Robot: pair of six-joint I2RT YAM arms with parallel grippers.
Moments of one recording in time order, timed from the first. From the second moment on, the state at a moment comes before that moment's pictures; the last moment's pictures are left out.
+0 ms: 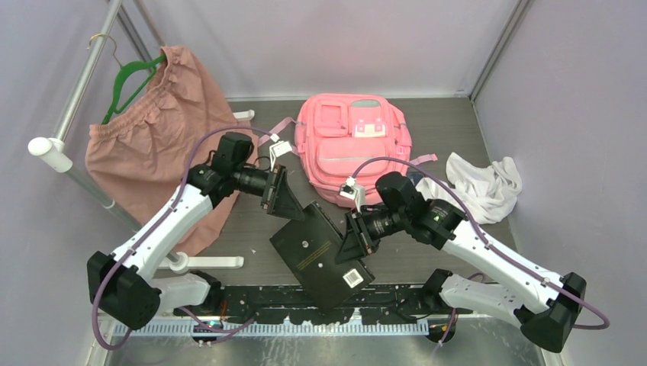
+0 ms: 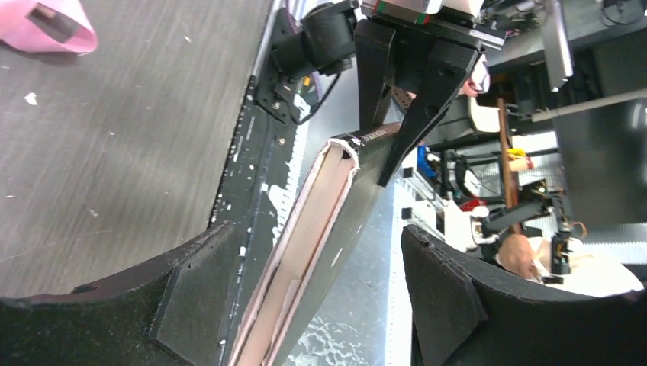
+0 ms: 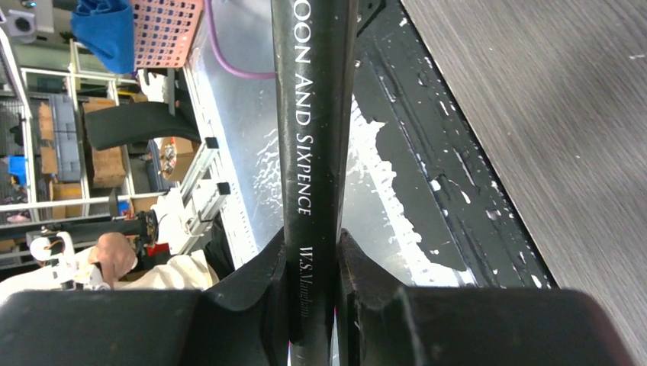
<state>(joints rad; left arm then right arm) -0.46 1.21 1.08 -0.59 1.14 -0.25 0.83 0.95 0.89 -0.64 -0.77 0.52</state>
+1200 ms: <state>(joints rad) -0.43 1.18 0.95 0.00 1.28 -0.68 0.82 0.74 0.77 -0.44 -0.65 0.61</state>
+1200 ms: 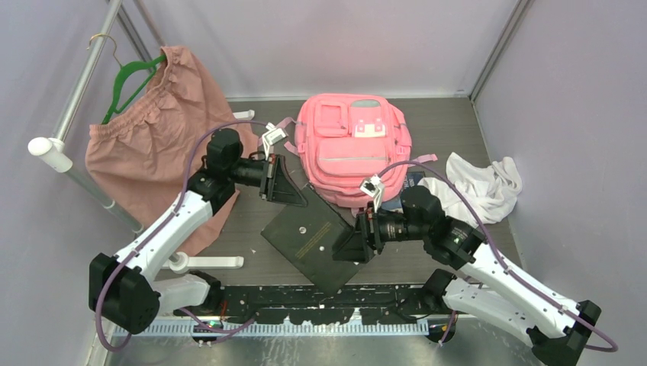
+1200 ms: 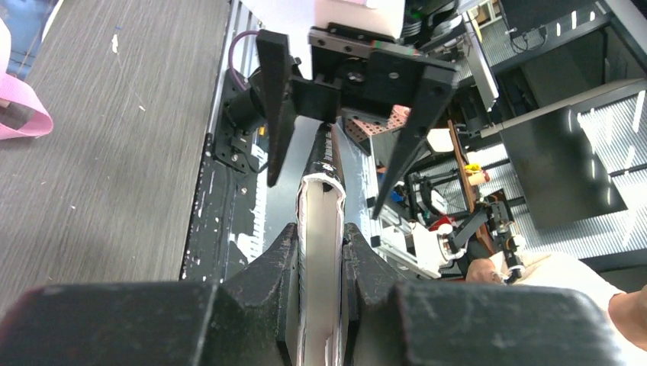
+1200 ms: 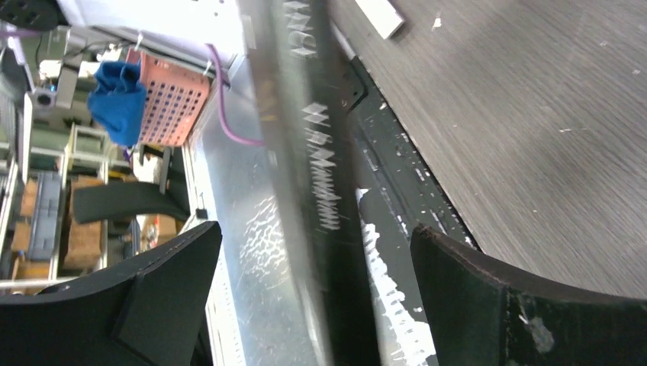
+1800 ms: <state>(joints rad) -0.29 1.17 0.91 0.12 1.24 -0.82 0.82 0.48 0.42 0.03 -0.25 0.97</state>
